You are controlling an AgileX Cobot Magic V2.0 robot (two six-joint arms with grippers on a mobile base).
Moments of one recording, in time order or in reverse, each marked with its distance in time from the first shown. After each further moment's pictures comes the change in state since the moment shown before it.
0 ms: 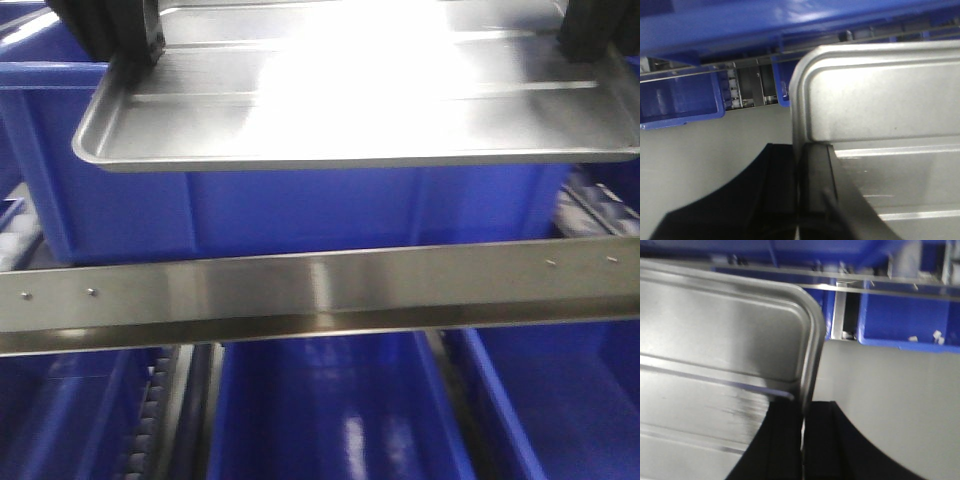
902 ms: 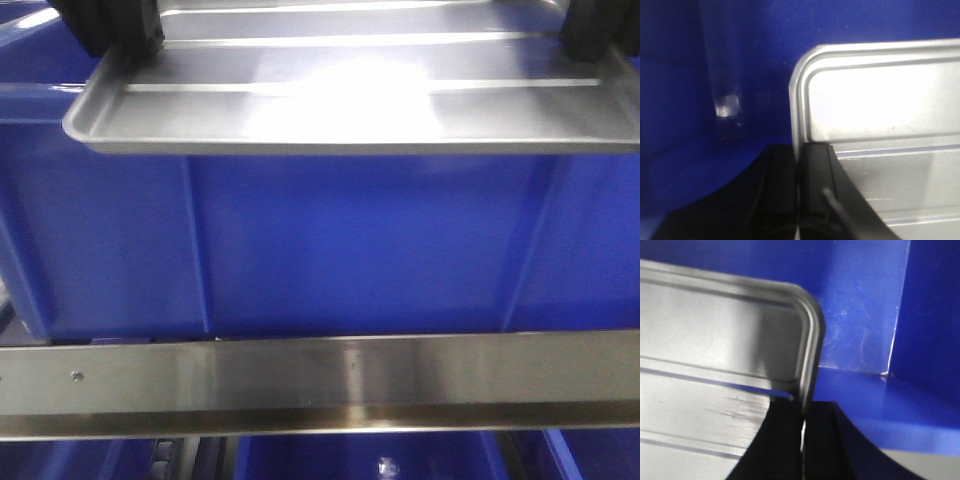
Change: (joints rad) left arm 0.000 -0.002 -0.004 -0.006 0.005 0.000; right arm 0.000 0.000 0.000 0.000 0.002 0.000
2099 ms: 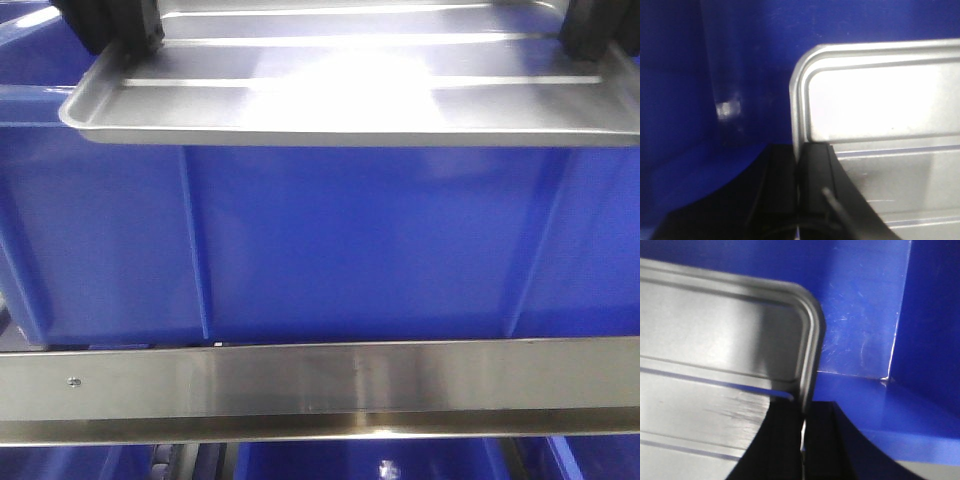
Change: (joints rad) left arm 0.000 0.000 -0.002 0.000 0.000 0.000; right arm 0.000 0.000 0.000 0.000 0.000 0.001
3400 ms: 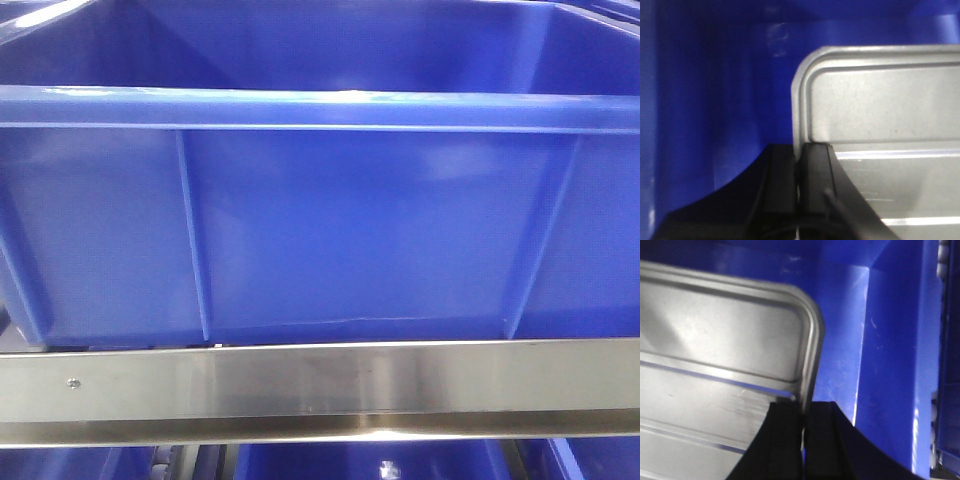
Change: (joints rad) left arm 0.058 0.075 -0.249 0.100 -0.067 0.061; right arm -0.036 0.086 -0.330 -0.113 0.078 -0.077
